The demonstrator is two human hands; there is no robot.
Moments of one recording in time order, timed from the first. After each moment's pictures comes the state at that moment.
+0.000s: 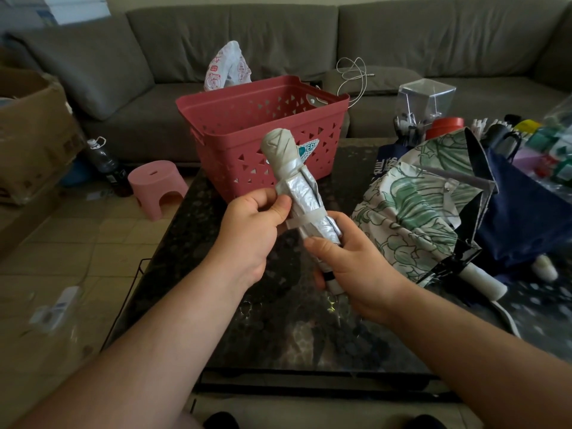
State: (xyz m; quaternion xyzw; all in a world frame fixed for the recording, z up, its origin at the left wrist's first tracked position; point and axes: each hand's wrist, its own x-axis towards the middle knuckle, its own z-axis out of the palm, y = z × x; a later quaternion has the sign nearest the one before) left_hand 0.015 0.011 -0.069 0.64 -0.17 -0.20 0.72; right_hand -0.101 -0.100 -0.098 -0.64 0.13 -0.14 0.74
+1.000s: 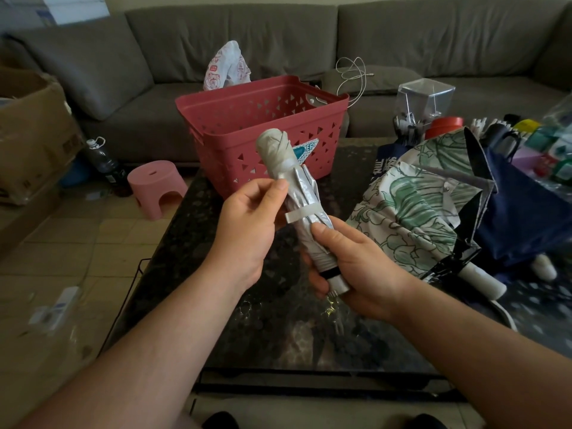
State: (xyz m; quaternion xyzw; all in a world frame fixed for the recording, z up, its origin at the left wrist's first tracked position) left_hand 0.014 0.015 -0.066 0.61 -0.20 -0.15 0.75; right_hand -0.101 -0.102 -0.091 -0.56 0.08 -0.06 0.82
